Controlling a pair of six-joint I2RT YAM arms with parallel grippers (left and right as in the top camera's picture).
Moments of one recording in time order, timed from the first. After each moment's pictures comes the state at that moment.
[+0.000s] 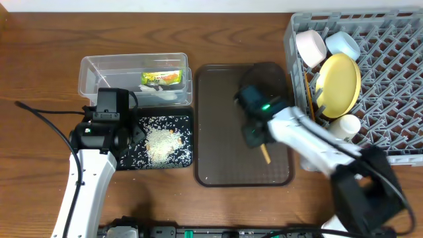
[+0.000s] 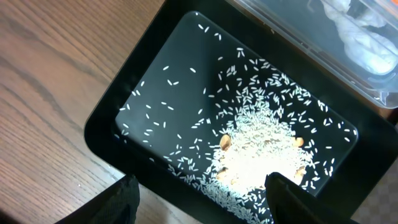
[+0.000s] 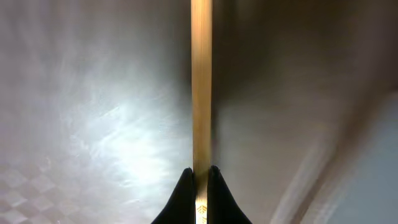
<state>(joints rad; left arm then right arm) -0.03 1.20 0.98 -1.02 -0.18 -0.67 0.55 1.75 1.18 -0.85 0.10 0.26</state>
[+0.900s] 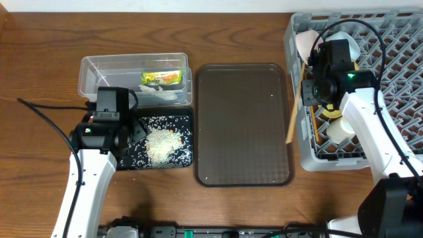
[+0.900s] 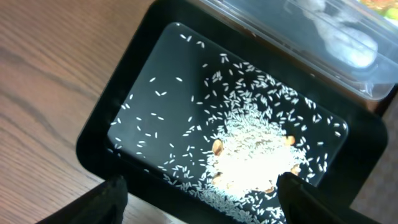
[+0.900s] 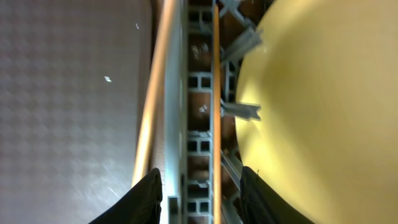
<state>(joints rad) -0.04 1.20 0.98 -0.98 -0.17 -0.57 0.11 1.64 1.31 -0.82 0.09 0.04</state>
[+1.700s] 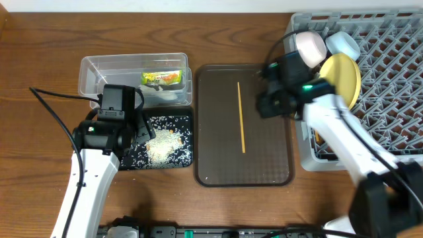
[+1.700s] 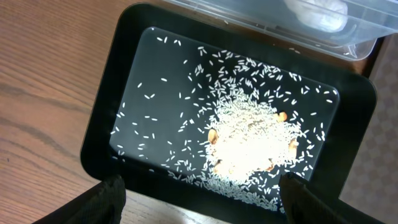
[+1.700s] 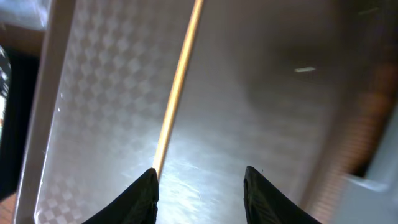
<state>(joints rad) -0.09 1.20 1.02 -1.03 -0.16 -0.43 0.39 1.71 1.25 -0.72 -0.15 0.15</state>
